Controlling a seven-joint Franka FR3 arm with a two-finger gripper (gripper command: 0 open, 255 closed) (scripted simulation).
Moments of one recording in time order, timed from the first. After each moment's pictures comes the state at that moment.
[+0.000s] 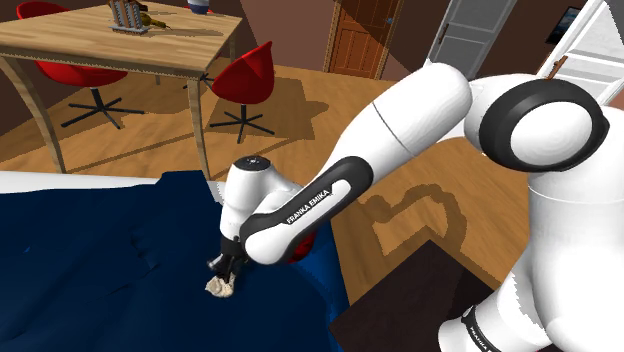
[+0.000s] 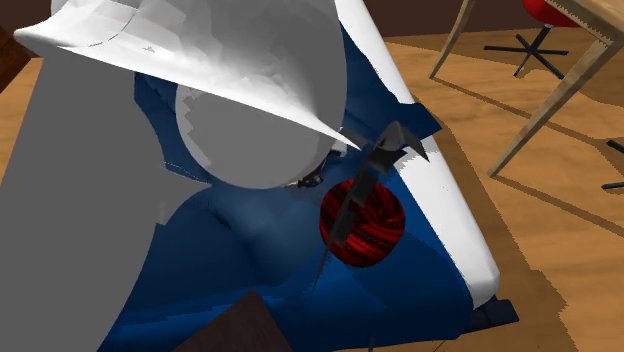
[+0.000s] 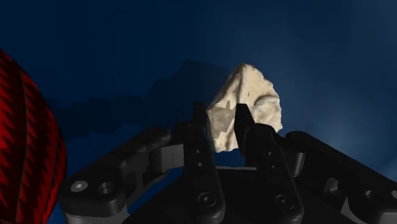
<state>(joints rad) 0.35 0.57 0.32 -2.00 -0.03 2.62 0.52</state>
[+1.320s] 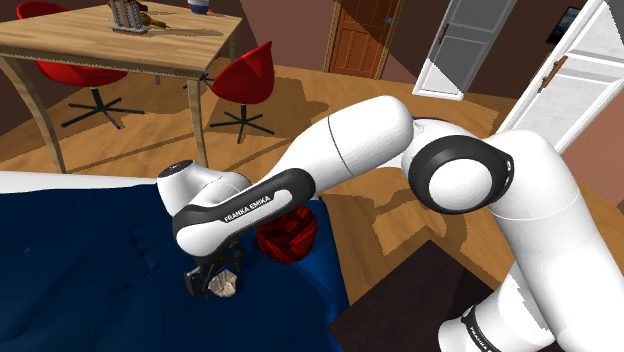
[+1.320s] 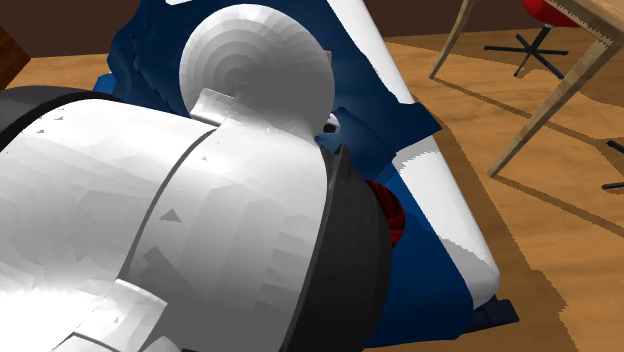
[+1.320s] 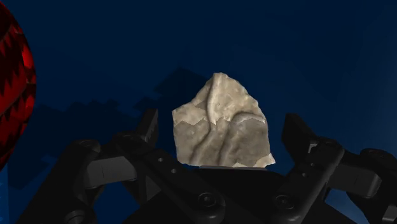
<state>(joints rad) 0.48 0.87 0.28 -1.44 -0.12 1.97 0.48</state>
